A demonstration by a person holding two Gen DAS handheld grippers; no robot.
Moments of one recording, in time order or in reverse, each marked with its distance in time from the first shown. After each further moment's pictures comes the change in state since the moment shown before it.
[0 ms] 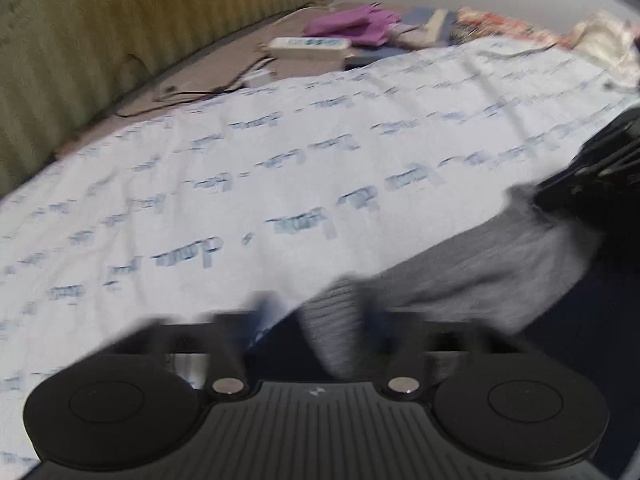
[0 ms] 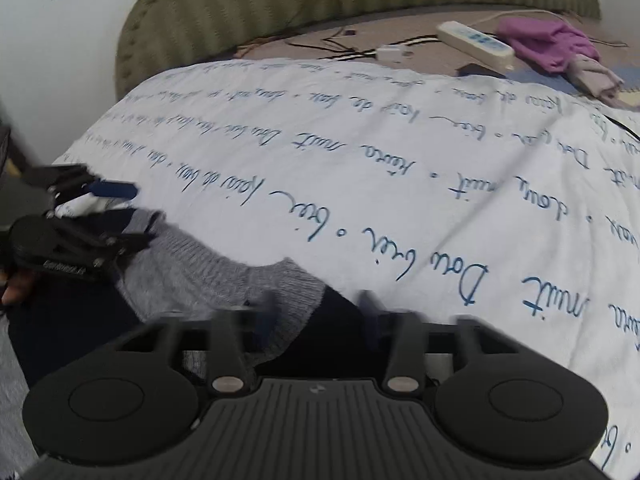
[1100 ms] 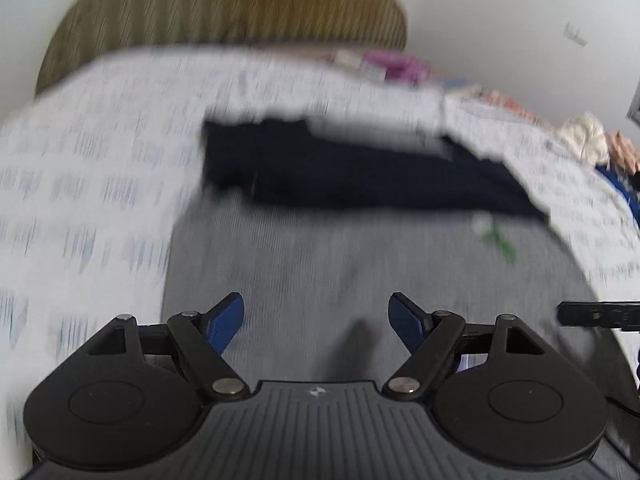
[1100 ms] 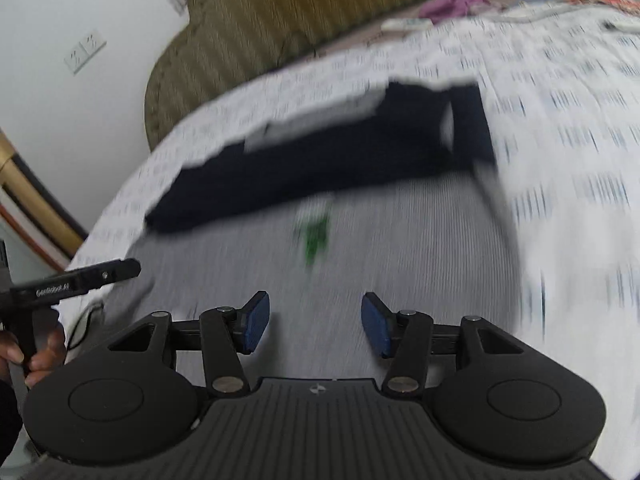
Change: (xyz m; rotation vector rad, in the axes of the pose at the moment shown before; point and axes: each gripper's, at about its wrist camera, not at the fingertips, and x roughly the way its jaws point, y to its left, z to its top) left arm -0.225 -0.064 -0.233 -0.418 -0.058 -0.018; right arm -0.155 0.129 -0.254 0.318 -0.184 0.003
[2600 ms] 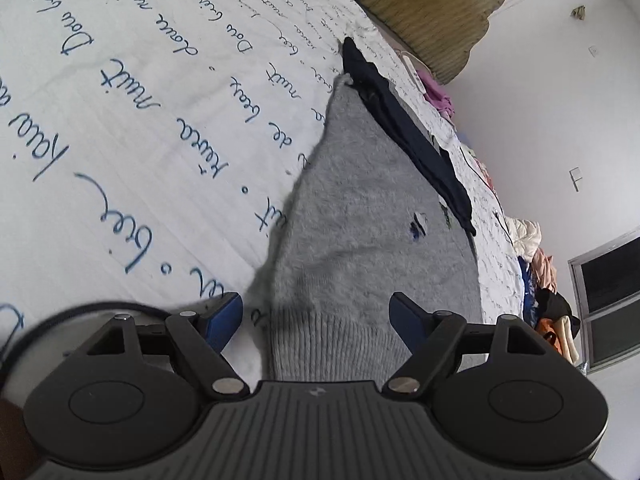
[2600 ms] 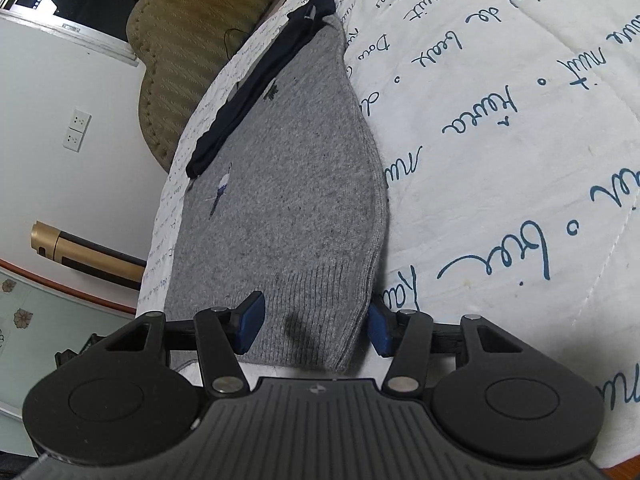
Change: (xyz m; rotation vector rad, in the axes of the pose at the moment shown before) left arm -0.139 0.111 -0.137 -0.596 0.076 -0.290; right arm -0.148 -0.028 -0.181 0.471 0.042 0.146
